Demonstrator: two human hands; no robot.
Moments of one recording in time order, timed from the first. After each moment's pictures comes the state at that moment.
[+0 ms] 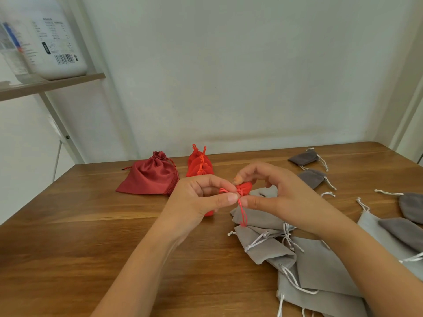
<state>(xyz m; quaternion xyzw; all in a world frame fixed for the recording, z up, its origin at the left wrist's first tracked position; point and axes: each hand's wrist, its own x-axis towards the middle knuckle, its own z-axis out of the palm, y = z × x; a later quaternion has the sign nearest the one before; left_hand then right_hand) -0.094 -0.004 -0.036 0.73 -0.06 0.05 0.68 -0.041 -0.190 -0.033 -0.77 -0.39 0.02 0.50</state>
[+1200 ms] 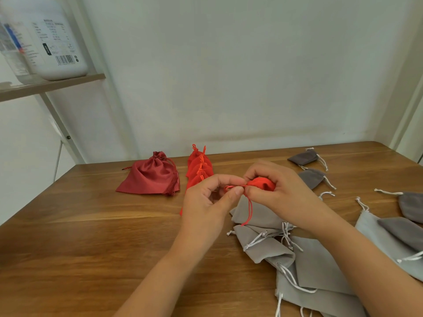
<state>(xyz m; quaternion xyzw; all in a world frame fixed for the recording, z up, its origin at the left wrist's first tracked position) -0.088 -0.029 -0.060 0.74 -0.08 0.25 0.62 -0.030 -0.184 -0.042 -0.79 -0.37 -0.07 0.49</state>
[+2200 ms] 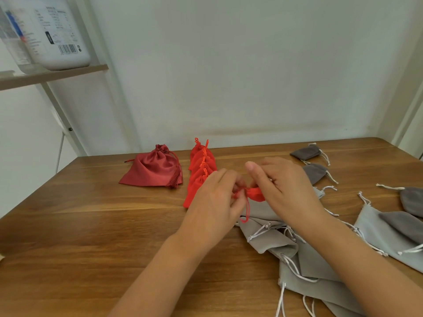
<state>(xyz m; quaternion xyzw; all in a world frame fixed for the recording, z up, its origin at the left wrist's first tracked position) -0.088 -0.025 -0.065 0.90 -0.15 0.31 0.25 -0.039 -0.172 -0.052 -0.84 -0.33 -0.23 0.37</state>
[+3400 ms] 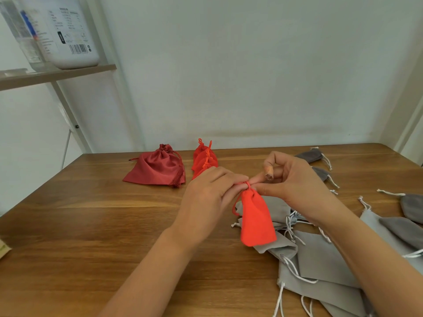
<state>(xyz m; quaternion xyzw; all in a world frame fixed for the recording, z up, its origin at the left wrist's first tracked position) -0.079 -0.008 -0.067 0.84 -0.23 0.43 0.23 -0.039 -0.186 -0.032 -0.70 -0.29 0.08 0.65</state>
